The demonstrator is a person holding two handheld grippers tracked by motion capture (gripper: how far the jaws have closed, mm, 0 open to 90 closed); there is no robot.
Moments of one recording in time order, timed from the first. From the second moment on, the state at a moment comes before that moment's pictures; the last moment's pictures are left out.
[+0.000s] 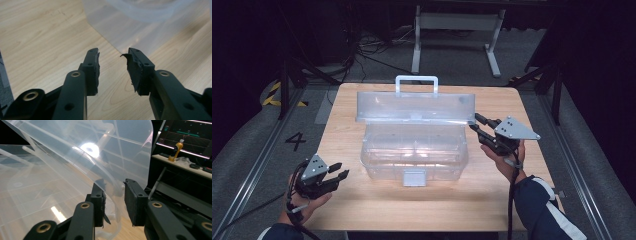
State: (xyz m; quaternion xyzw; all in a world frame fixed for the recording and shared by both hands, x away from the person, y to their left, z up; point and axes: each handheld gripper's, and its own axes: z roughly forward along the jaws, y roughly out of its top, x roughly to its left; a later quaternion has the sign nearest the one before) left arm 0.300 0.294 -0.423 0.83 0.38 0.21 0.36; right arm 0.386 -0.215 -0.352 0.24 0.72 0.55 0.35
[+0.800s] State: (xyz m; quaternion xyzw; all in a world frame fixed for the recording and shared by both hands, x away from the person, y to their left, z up) left arm 0.305 0.294 -0.475 0.84 0.41 0.14 0.32; right arm 0.407 -0.209 -0.336 0.27 0.70 0.54 0.38
